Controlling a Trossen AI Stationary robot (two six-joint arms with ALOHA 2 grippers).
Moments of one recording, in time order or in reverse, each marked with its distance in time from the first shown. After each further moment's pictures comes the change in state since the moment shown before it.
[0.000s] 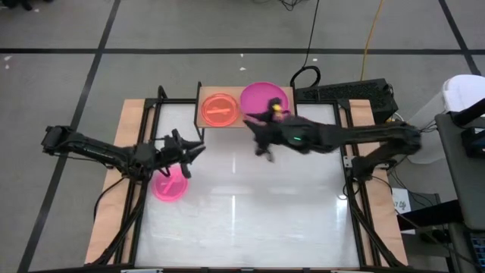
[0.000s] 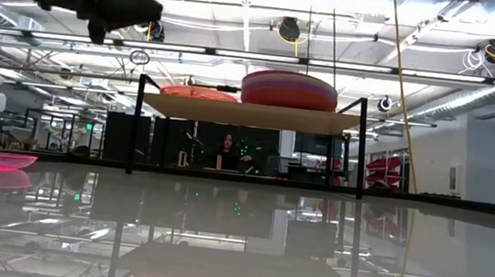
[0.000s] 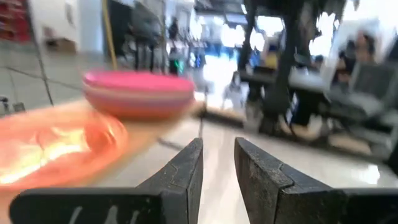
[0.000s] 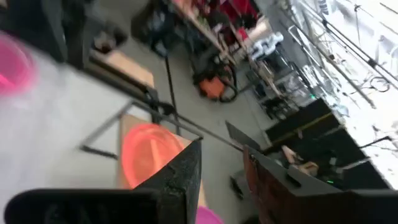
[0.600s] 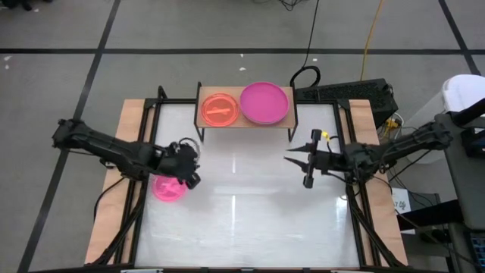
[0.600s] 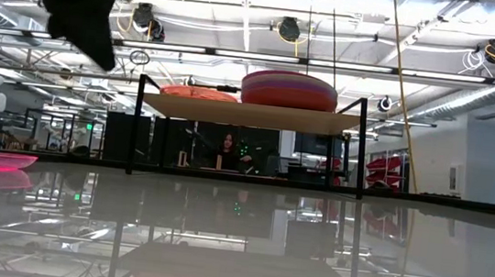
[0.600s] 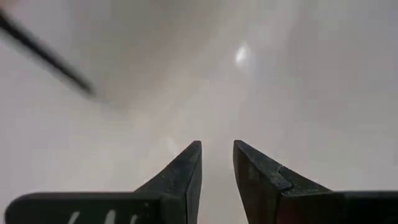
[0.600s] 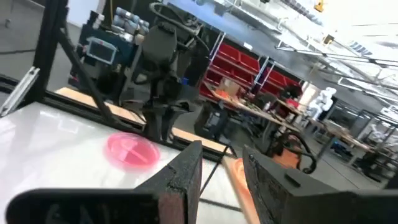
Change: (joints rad) left arm -0.088 0.353 0.590 -1.357 0.104 -0.672; right arm 0.246 -0.622 -0.799 0.457 -0.164 0.297
